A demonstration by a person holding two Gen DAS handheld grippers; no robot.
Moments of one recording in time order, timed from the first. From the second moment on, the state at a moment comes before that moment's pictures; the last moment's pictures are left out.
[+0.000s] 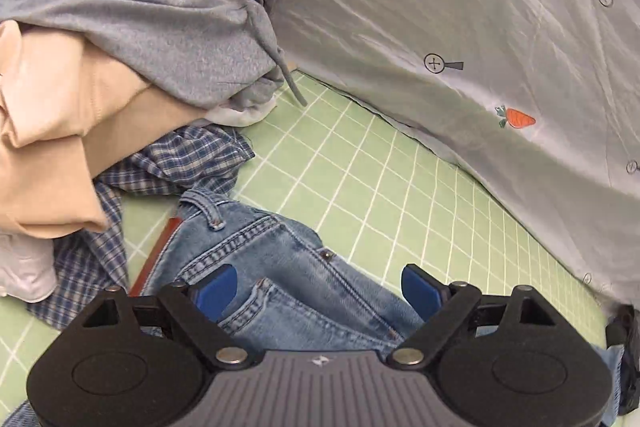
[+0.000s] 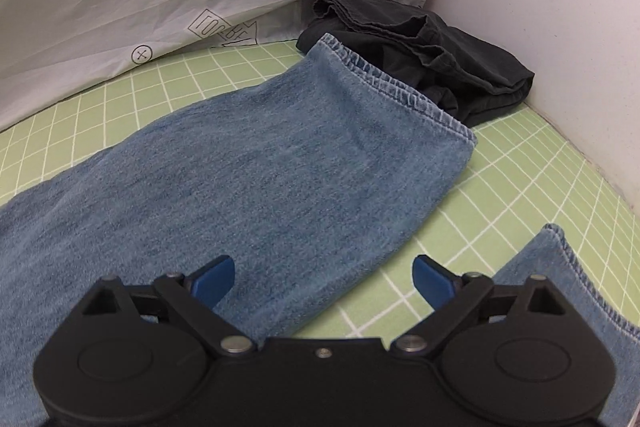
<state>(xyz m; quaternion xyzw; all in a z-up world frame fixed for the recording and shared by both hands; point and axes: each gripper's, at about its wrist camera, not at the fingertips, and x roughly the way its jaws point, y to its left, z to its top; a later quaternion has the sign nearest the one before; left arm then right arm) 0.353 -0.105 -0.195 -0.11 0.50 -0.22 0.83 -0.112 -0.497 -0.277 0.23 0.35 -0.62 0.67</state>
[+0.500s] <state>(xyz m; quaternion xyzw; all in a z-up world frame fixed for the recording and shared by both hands) 0.391 -0.146 -0.236 -0.10 0.59 -0.05 0.80 -0.109 -0.533 -0.280 0.22 0.36 -0.63 0.66</state>
